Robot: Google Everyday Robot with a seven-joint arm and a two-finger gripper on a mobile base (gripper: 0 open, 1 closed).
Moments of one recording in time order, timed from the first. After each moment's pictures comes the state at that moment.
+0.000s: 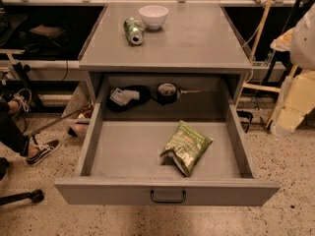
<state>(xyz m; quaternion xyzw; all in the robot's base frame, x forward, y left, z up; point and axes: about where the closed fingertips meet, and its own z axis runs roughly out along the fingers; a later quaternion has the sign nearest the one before) 0.438 -0.217 0.976 -0.60 0.78 -0.03 0.16</state>
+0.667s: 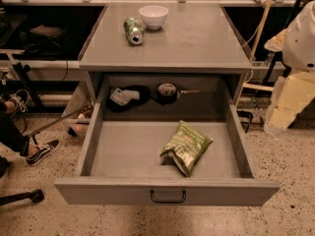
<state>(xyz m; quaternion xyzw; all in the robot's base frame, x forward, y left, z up) 0.445 -0.209 0.971 -0.61 0.78 -0.04 0.16</state>
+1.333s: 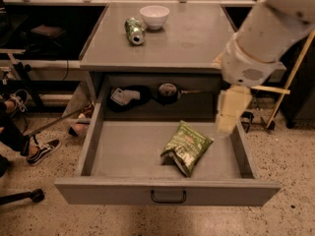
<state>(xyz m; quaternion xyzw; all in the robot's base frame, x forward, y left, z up) 0.488 -0.145 0.906 -0.66 0.73 0.01 0.14</state>
